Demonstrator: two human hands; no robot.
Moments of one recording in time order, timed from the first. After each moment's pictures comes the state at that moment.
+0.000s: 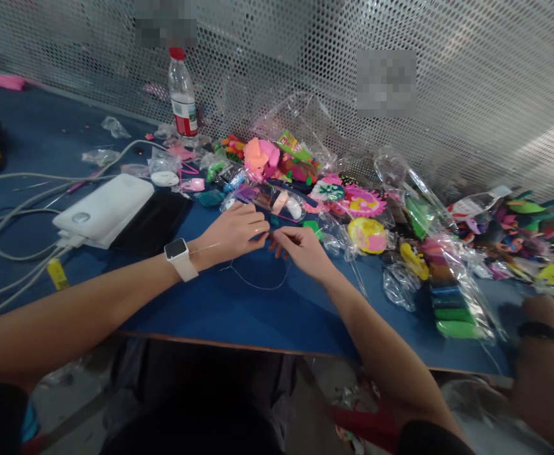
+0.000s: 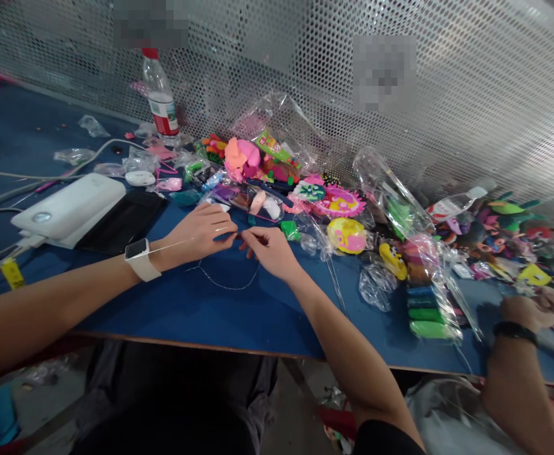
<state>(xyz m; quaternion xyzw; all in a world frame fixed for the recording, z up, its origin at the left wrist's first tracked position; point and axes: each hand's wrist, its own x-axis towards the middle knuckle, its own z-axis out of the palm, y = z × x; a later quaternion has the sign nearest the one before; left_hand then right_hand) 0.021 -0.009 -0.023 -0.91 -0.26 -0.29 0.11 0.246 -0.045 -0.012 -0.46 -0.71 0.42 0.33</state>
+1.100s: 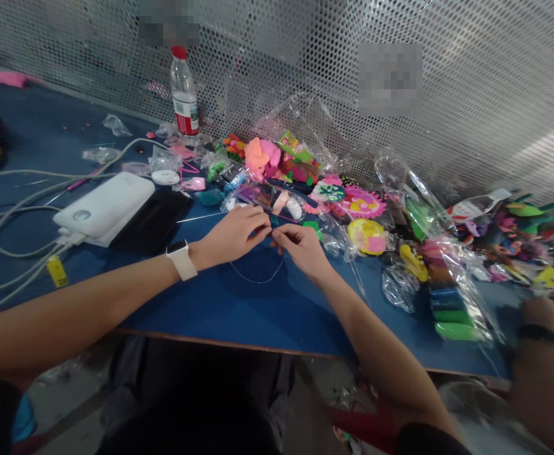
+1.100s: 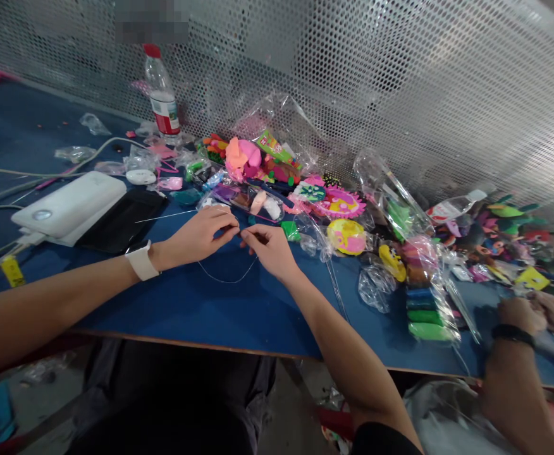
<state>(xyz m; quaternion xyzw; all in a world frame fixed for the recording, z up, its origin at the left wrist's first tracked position) 0.025 -0.012 -0.024 -0.90 -0.29 -0.33 -0.08 0.243 -0.043 -0.020 -0.46 -0.68 0.41 0.39</state>
